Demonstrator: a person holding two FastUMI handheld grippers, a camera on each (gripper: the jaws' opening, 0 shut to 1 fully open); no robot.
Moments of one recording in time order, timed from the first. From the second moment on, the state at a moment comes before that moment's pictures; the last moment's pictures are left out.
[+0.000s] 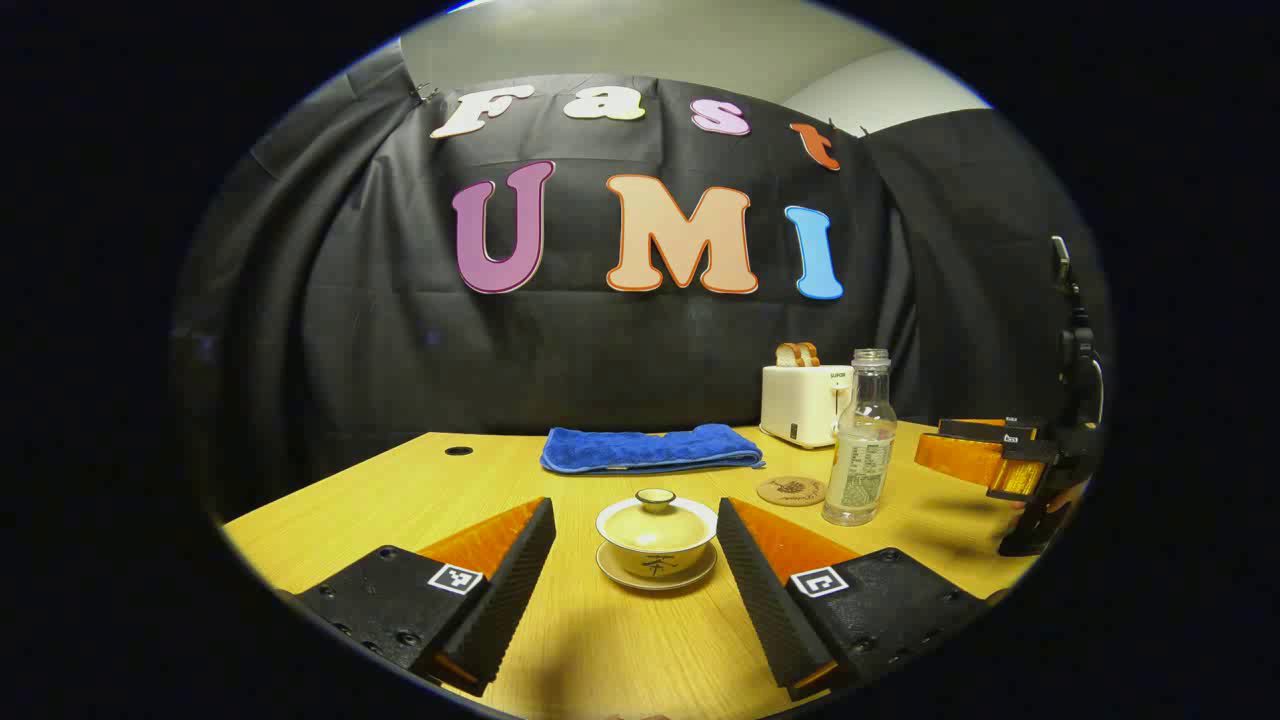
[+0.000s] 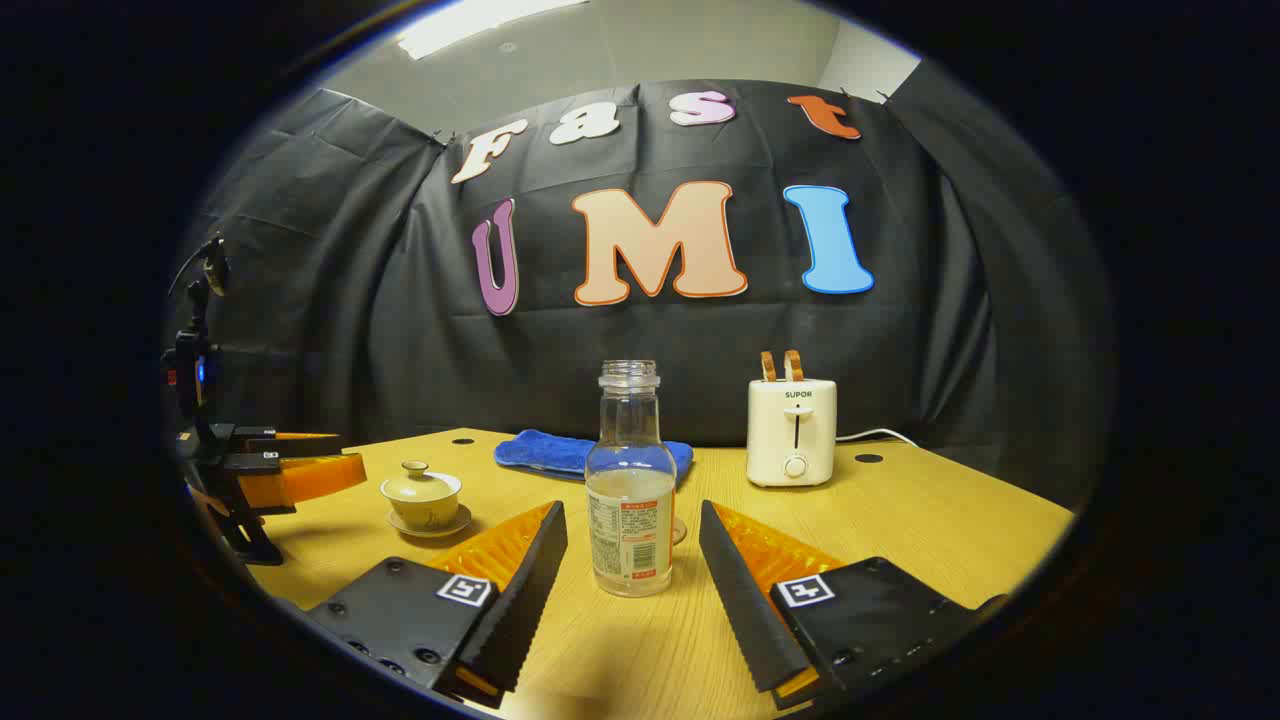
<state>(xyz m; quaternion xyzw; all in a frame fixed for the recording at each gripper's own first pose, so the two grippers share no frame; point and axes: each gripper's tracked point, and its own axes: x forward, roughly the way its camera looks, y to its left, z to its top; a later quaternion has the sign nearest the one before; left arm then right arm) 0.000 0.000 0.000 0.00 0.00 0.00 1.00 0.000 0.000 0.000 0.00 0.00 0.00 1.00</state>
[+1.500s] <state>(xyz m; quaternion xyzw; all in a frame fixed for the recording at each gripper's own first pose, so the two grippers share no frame) 0.027 -0.006 0.000 0.00 0.00 -0.02 1.00 0.000 -0.005 -0.001 0.00 0.00 -0.02 1.00</state>
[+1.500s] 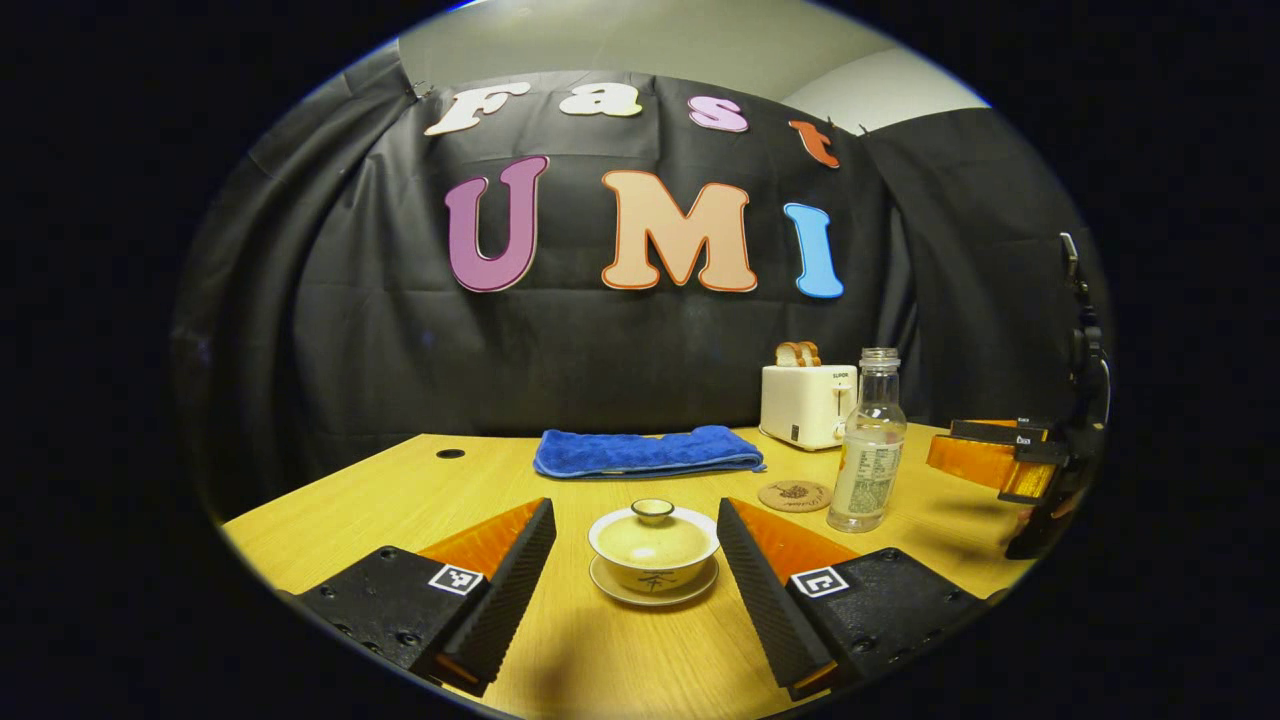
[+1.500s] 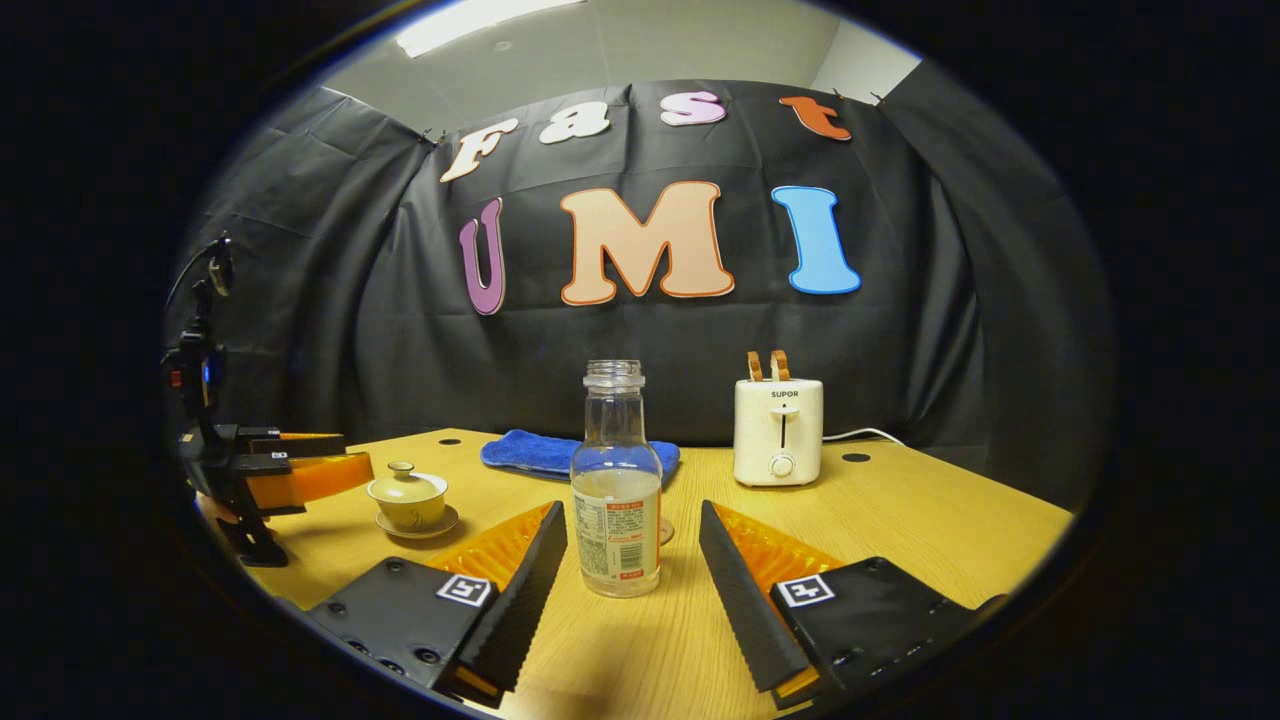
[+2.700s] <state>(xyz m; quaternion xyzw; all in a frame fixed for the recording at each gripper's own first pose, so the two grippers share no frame) 0.087 -0.020 -0.033 0.04 0.10 -0.07 0.99 0.001 -0.007 -0.002 0.00 0.00 -0.01 1.00</state>
